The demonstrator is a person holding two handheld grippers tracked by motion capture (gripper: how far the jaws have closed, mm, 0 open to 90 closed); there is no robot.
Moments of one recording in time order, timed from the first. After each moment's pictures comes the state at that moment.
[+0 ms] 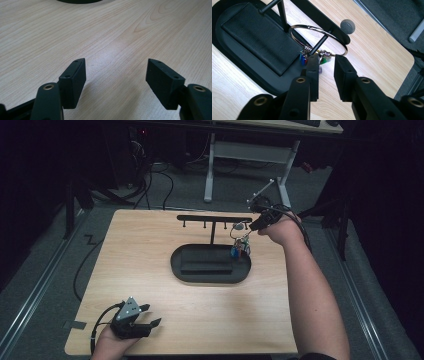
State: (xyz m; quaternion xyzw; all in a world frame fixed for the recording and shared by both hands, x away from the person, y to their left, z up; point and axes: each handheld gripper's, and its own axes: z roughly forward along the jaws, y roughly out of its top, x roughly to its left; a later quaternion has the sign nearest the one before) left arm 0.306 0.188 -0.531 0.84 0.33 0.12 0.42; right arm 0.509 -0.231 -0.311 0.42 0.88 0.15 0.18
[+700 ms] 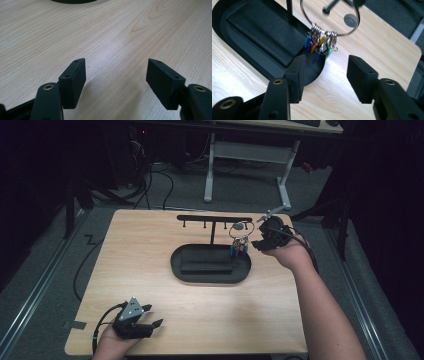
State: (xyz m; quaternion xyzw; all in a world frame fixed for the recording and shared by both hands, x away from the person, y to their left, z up) left arm 0.305 0.182 -0.532 0.84 0.32 0.12 0.41; right arm 0.454 -0.253 -0.344 0.43 0.86 0.21 0.21
